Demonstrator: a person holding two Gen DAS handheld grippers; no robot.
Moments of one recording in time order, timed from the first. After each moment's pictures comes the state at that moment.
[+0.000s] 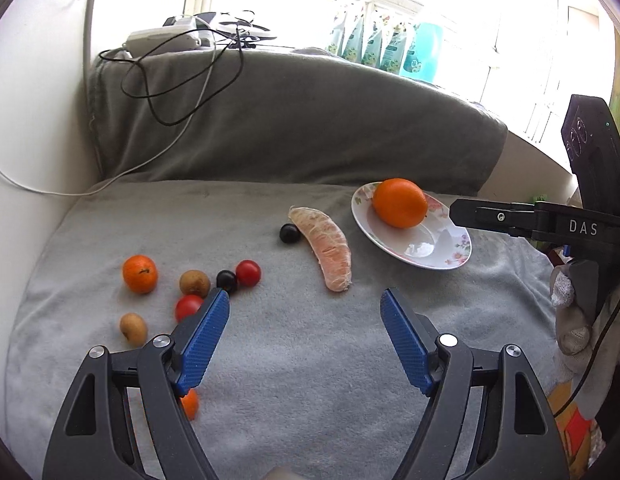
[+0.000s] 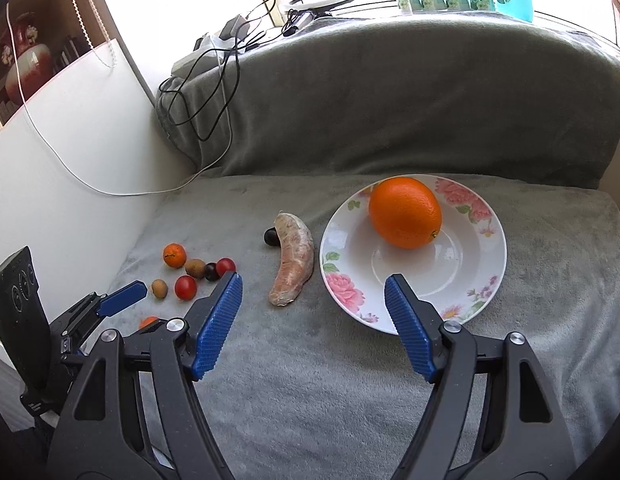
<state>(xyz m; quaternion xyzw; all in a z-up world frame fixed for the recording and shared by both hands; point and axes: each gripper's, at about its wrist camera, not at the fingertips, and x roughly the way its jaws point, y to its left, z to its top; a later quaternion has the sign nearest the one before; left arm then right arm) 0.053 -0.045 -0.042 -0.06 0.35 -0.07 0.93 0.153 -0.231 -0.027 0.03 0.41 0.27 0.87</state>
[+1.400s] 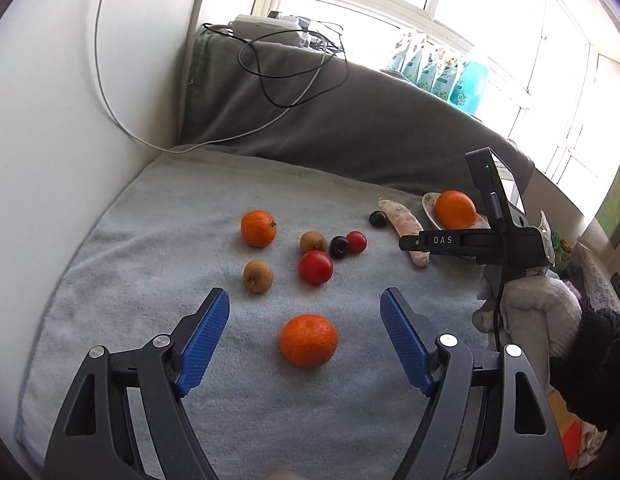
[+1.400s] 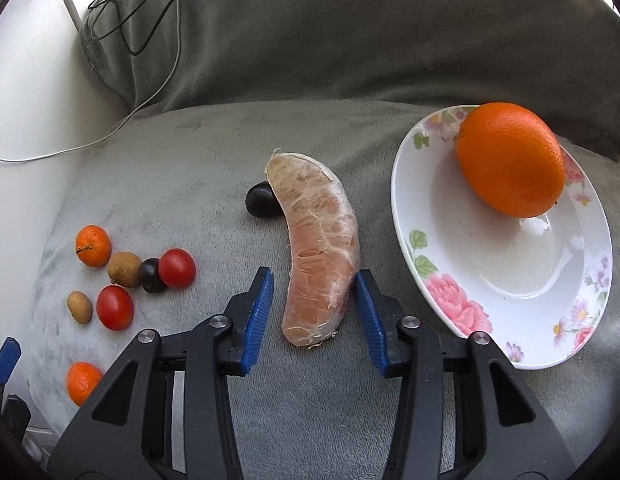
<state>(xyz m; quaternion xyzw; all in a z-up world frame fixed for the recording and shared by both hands) 0.000 0.055 -0.066 -0.12 0.33 -0.03 0.94 0.214 -0.126 -0.116 -0.02 0.49 0.14 0.86</state>
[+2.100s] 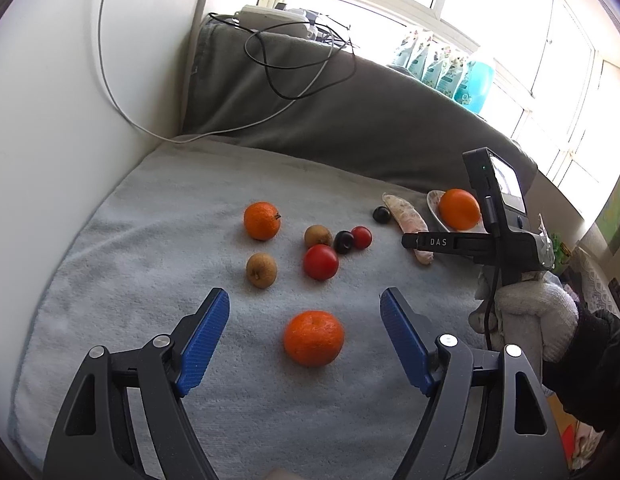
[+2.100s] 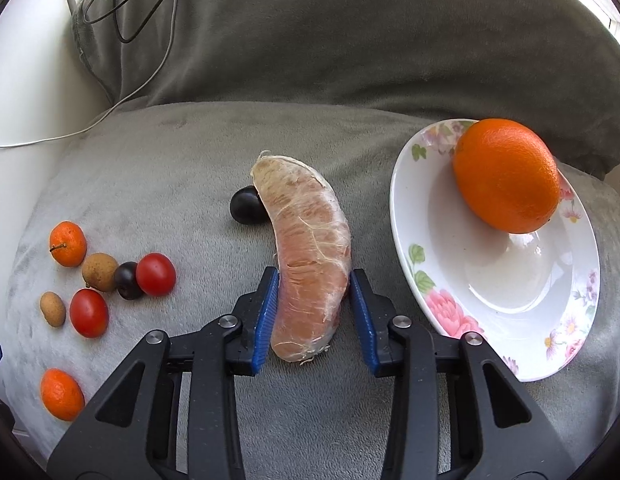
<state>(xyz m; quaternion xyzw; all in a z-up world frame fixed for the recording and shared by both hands) 0.002 0.061 -0.072 -0.14 0.34 -0.03 0.93 0.220 -0.108 -0.128 -0.06 0.47 0.12 0.87</state>
